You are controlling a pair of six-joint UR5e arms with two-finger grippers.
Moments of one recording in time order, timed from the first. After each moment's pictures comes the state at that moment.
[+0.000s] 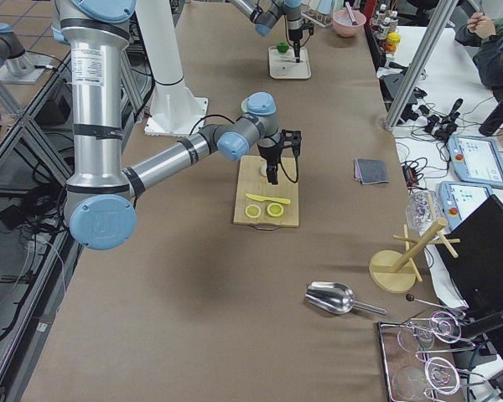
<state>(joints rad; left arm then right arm) -0.94 -1.79 -1.36 -2.38 -2.08 -0.89 0.89 -1.60 2.05 -1.30 2.00 0.98</state>
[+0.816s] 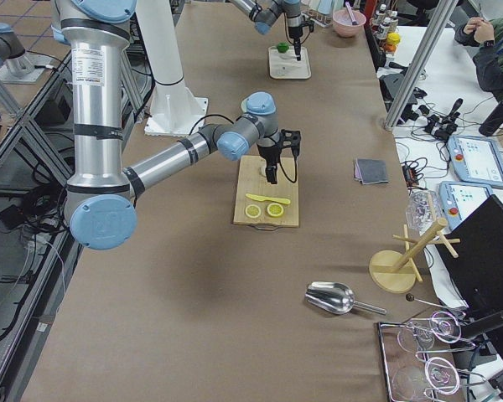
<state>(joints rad) -0.94 -1.79 -1.45 -2.38 -2.08 -0.96 0.89 -1.60 2.05 -1.30 2.00 1.00</state>
